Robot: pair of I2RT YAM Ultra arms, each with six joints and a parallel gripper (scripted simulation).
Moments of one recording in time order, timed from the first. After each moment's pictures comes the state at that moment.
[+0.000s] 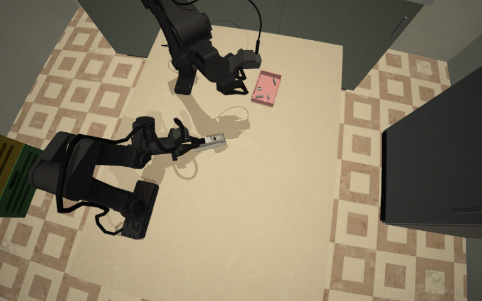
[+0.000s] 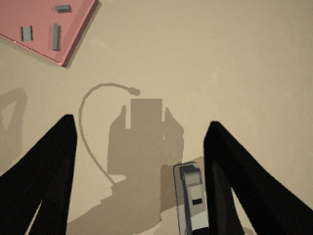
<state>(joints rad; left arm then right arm) -0.85 1.42 1.39 -1.13 -0.56 -1.01 1.53 1.66 0.30 0.56 0.87 0.68</state>
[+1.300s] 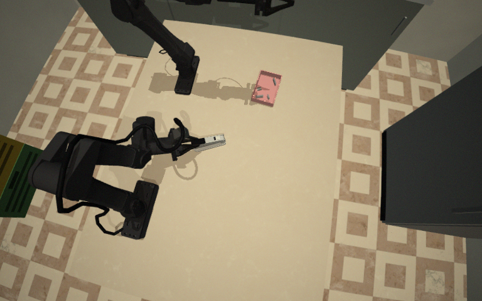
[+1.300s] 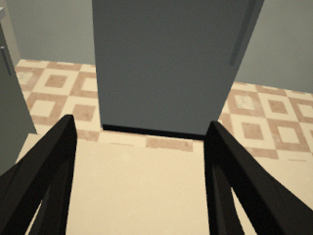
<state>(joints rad) -0.01 1.04 1.06 -0.03 -0.04 0.00 1.53 1.66 0.30 0.56 0.87 0.68</state>
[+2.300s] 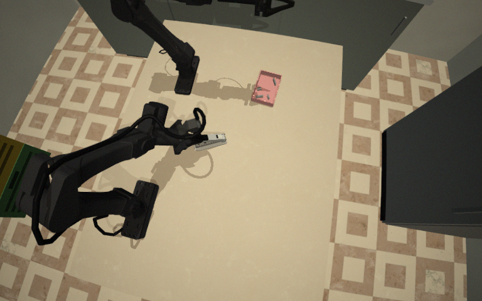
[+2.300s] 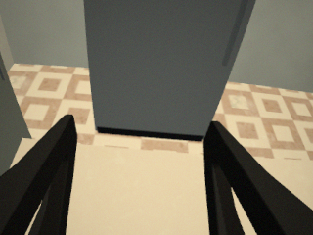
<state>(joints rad) -0.01 1.04 1.05 -0.01 -0.01 0.00 1.35 1.44 0.58 -0.12 0.56 0.71</state>
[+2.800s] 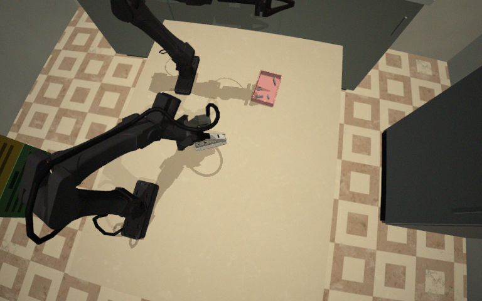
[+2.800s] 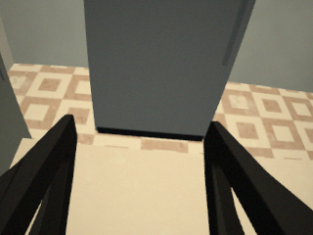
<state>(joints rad) -0.01 1.04 1.05 -0.01 -0.01 0.00 1.24 1.48 0.79 -0.41 0.40 0.69</state>
